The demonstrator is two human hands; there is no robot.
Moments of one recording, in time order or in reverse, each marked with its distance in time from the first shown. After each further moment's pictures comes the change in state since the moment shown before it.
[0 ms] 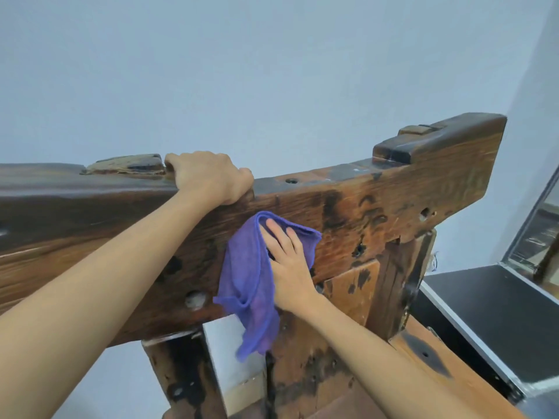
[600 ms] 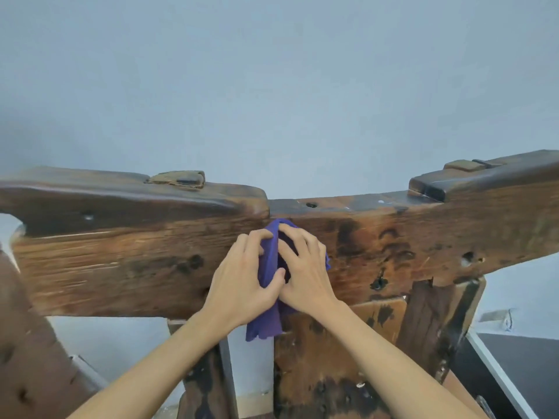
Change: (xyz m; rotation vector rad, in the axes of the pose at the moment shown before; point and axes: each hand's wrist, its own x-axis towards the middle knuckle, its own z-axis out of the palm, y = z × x) left_hand -0.158 0.032 0.043 -0.753 0.257 0.147; right_hand 0.026 0.000 -0.061 0.192 -0.050 0.015
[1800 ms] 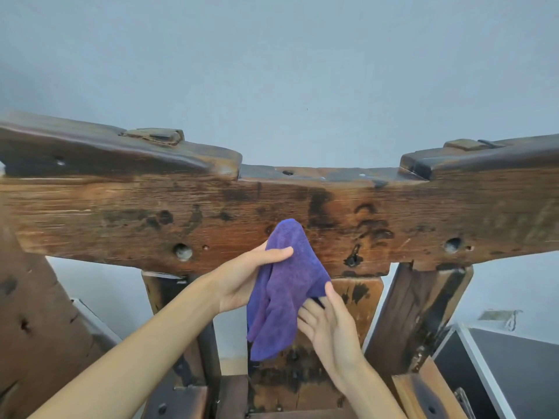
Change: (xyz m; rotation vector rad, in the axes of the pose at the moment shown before) left_hand -0.012 0.054 0.063 -1.501 -0.577 -0.761; right_hand -0.140 0.042 -0.077 1.479 -0.185 1.240
